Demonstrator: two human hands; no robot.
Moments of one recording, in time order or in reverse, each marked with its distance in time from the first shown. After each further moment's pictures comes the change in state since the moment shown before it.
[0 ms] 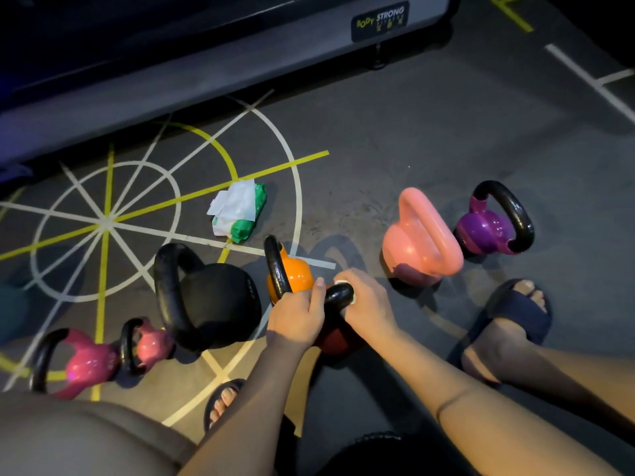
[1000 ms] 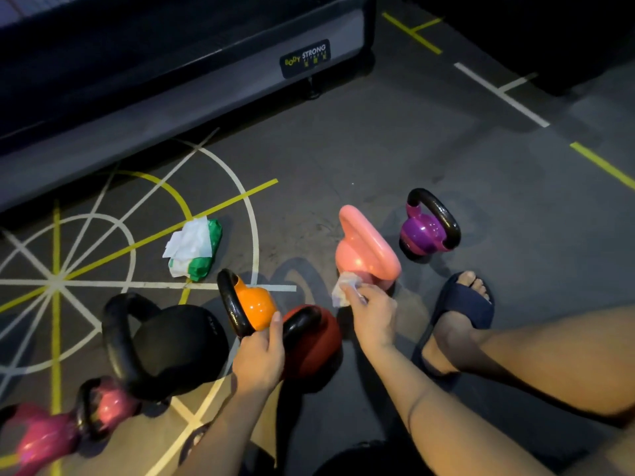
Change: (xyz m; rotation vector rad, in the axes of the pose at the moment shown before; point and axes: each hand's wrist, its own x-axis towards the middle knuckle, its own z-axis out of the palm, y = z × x) left_hand -0.021 0.004 0.014 -0.054 0.026 -0.141; right_hand -0.019 0.044 -0.048 0.140 0.395 0.580
